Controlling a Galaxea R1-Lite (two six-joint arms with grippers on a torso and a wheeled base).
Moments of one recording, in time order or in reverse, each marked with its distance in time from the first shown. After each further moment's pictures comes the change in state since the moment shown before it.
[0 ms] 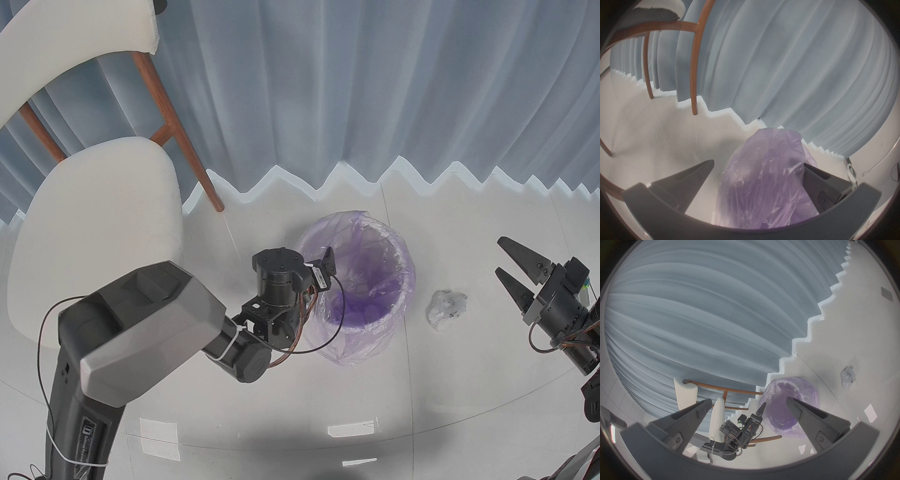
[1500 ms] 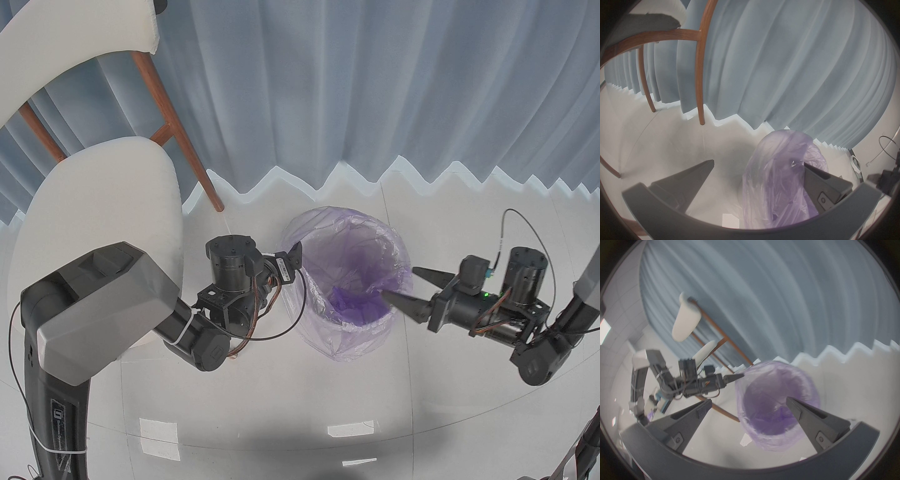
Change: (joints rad) left arm 0.111 -0.119 0.163 -0.030 -0.118 0.094; right arm 0.137 0.446 -0.378 0.178 0.141 -0.805
